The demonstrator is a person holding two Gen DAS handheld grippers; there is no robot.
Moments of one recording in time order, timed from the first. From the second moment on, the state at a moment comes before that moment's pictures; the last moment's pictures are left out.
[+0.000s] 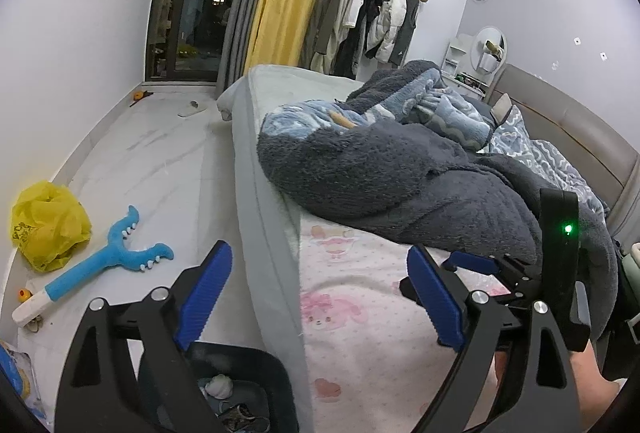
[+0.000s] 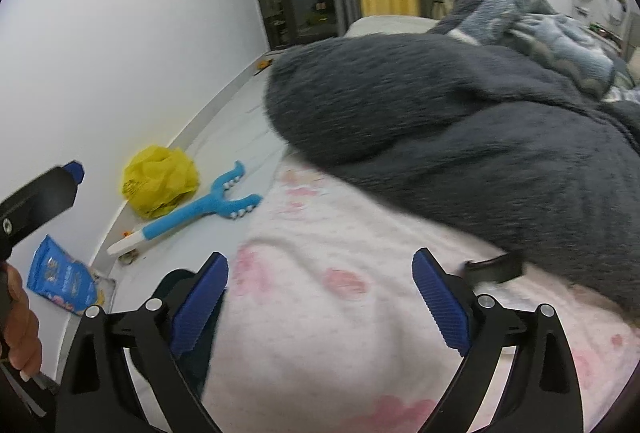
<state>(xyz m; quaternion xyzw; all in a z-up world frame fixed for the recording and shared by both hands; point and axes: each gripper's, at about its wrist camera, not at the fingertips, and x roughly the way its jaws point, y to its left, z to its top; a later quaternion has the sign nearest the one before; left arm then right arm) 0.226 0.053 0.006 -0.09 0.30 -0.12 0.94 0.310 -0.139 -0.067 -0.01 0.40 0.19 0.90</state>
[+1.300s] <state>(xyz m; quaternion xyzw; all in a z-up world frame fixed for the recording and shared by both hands) 0.250 -0.056 -0.012 -0.07 0.33 -0.17 0.93 0.315 -0.259 -0.103 0.07 0.45 0.14 0.88</state>
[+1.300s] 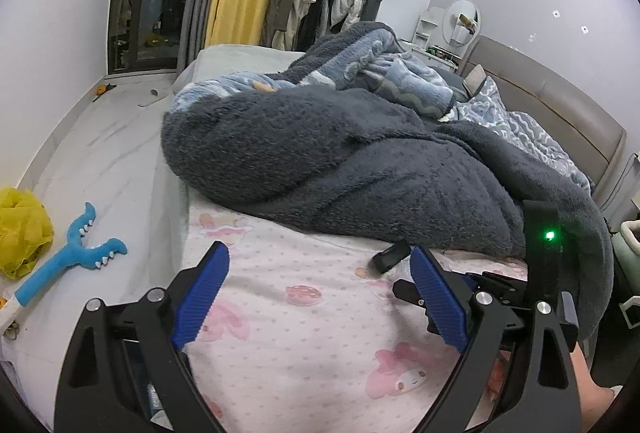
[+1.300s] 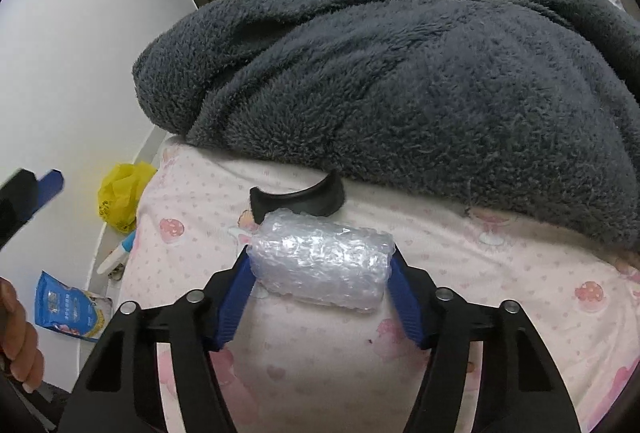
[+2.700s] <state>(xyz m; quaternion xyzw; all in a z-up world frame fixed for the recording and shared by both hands) 0.311 -0.180 -0.084 -0.08 0.42 -0.07 0.90 0.290 -0.387 -0.069 0.05 0.39 0.17 0.91</state>
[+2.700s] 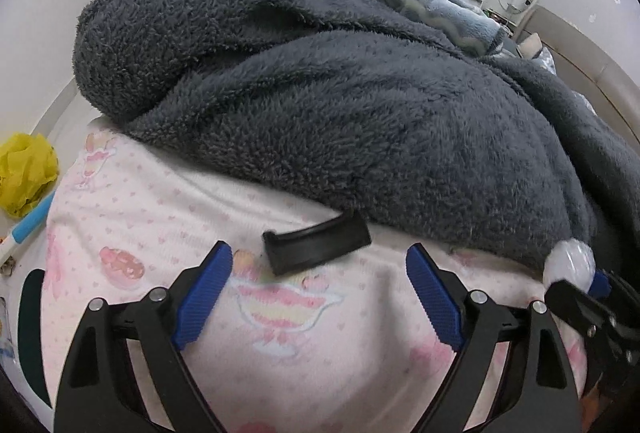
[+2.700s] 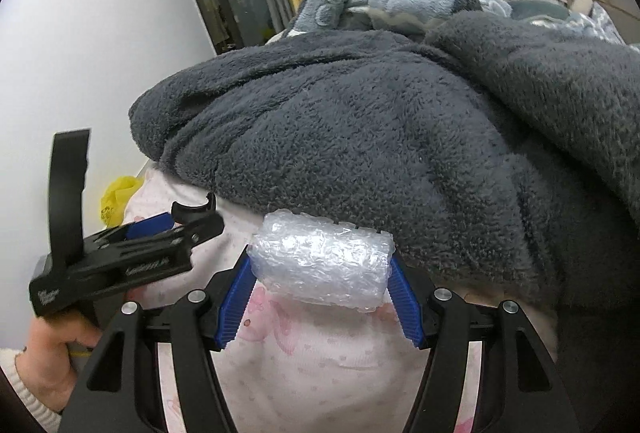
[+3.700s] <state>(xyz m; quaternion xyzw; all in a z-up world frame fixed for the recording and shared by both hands) 0.287 -0.168 -0.074 -0.08 0.42 -0.11 0.90 0.276 -0.371 -0.050 0.09 0.38 0.17 0.91</state>
